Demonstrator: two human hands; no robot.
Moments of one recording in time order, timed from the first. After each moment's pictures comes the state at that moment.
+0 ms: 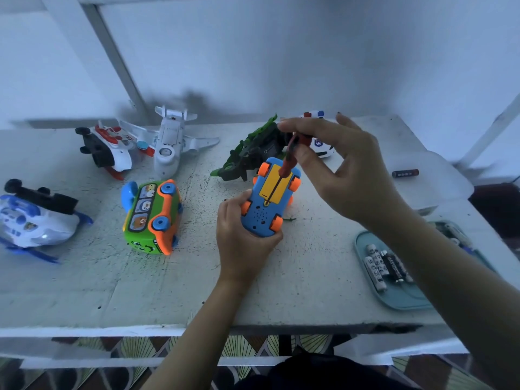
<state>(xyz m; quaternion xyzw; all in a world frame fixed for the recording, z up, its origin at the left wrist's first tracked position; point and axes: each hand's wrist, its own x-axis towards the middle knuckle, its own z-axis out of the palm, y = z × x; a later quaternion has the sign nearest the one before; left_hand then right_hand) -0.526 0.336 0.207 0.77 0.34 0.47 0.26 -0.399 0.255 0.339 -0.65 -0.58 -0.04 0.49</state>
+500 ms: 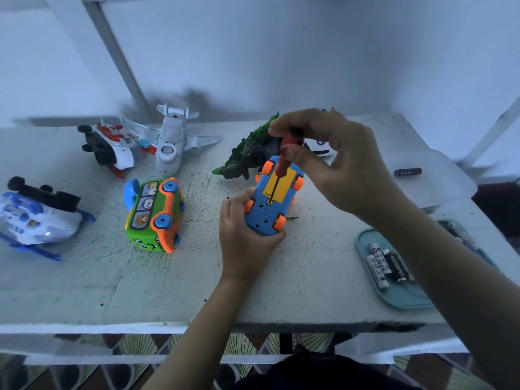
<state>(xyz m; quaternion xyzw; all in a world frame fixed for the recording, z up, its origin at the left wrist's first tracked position) -0.527 0.336 0.207 0.77 0.34 0.47 0.26 -0.403 0.258 0.345 -0.63 -0.60 -0.01 0.49</state>
